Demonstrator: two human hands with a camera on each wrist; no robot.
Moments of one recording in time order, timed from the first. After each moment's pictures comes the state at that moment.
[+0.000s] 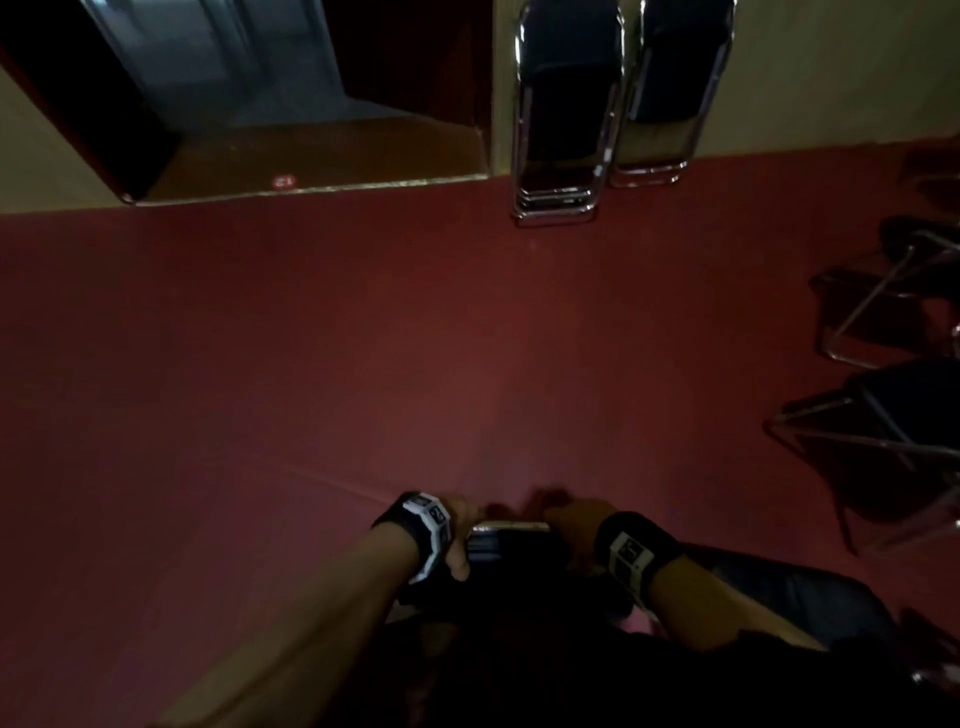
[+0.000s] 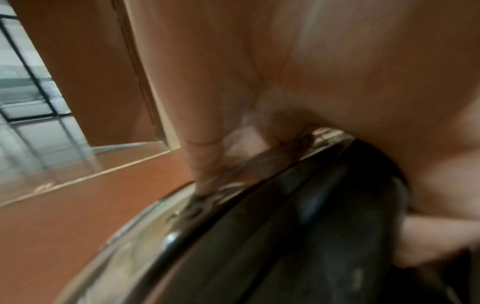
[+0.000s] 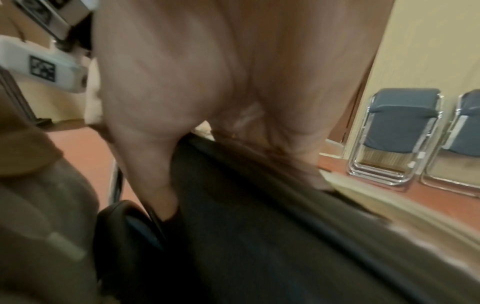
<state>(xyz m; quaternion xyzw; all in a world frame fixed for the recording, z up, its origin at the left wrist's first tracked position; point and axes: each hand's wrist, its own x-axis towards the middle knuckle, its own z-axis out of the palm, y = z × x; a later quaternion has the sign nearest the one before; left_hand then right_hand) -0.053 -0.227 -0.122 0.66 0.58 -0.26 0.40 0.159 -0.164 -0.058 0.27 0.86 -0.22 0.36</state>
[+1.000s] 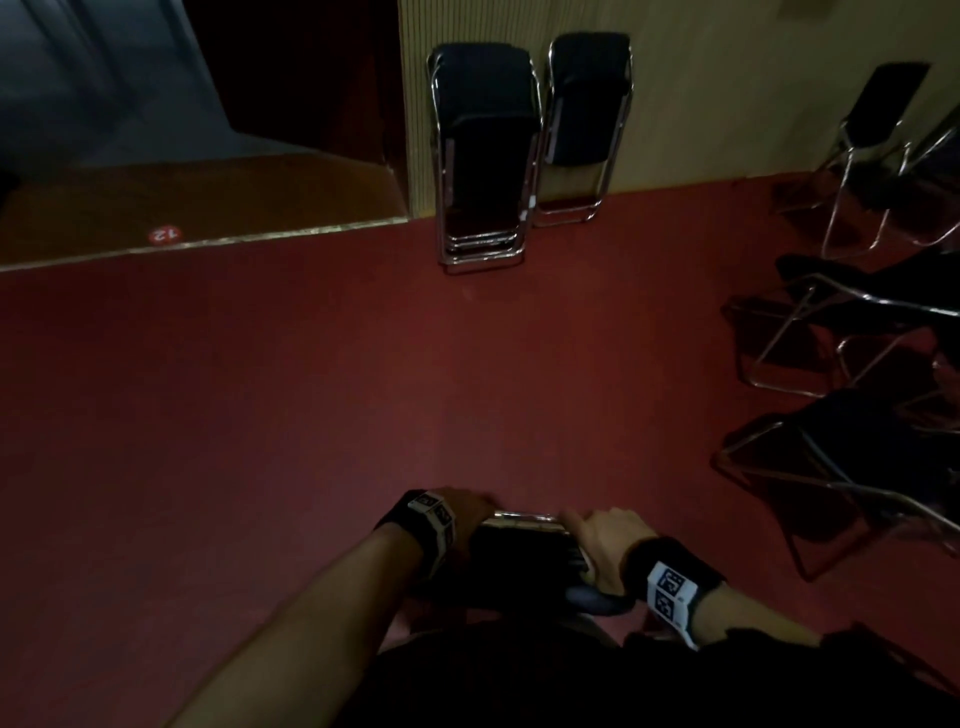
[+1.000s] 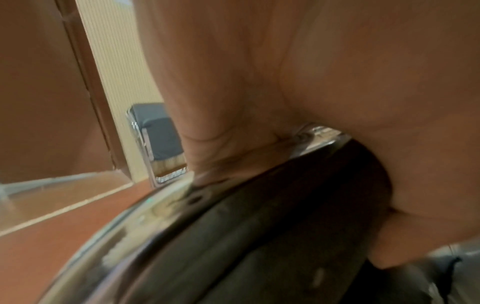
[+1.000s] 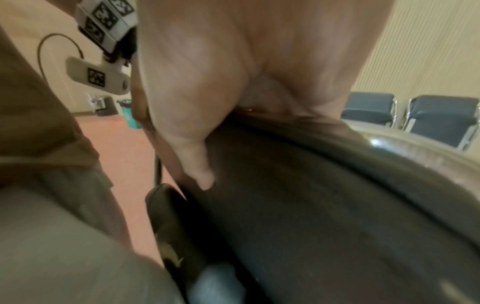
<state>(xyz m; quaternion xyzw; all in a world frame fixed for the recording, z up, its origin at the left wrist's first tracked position) -0.170 0.016 -0.072 0.77 0.50 -0.19 0.35 0.079 0.028 -0.049 0.41 0.85 -0.14 0.29</state>
